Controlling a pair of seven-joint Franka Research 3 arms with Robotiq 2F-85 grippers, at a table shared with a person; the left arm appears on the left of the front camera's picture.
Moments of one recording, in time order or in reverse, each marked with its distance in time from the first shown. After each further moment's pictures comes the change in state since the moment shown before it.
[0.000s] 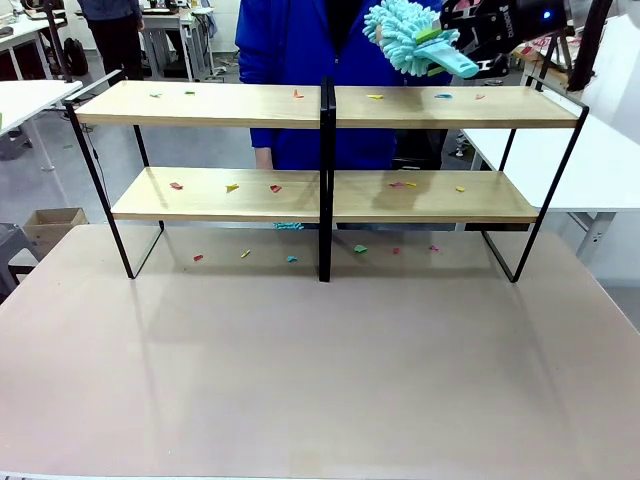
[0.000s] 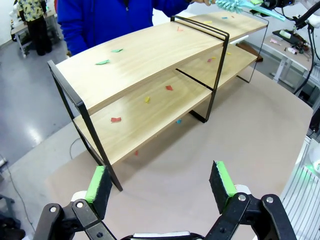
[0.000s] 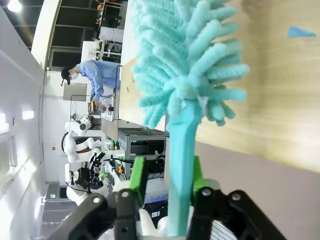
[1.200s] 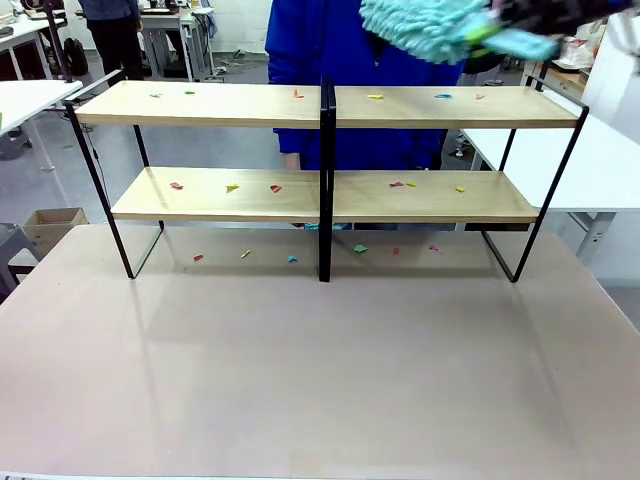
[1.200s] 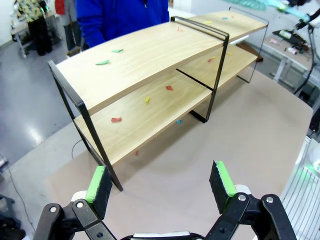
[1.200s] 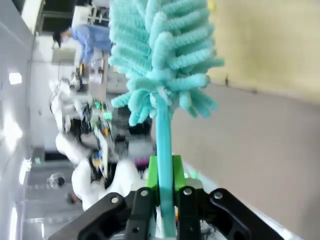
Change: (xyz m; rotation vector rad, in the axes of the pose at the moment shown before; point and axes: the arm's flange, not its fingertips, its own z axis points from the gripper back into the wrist) left arm 0.000 0.000 0.000 0.001 0.000 -0.001; right arm -0.033 0.010 0.104 -0.042 0.193 0.105
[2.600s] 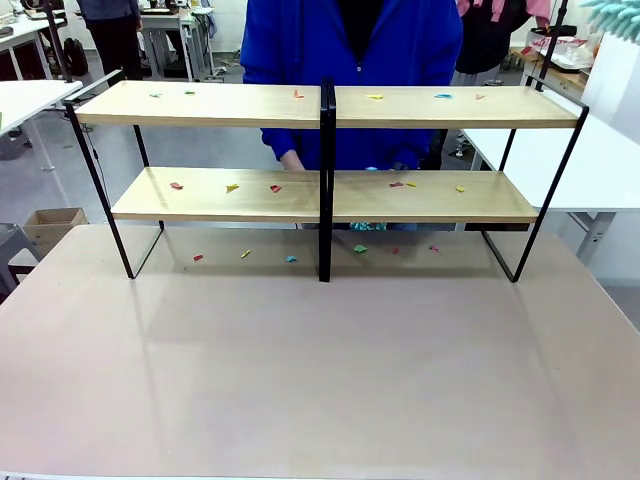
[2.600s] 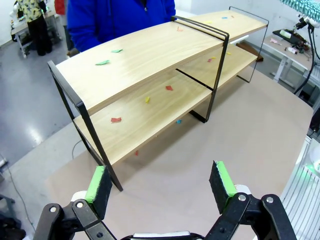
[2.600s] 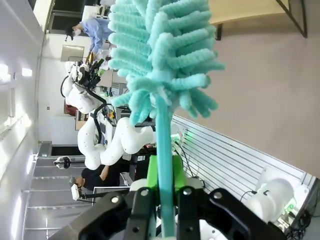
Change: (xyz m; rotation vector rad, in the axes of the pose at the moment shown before) left arm 0.000 -0.001 0.000 0.001 0.001 -0.002; right arm -0.173 -0.093 0.255 0.037 -0.046 -0.012
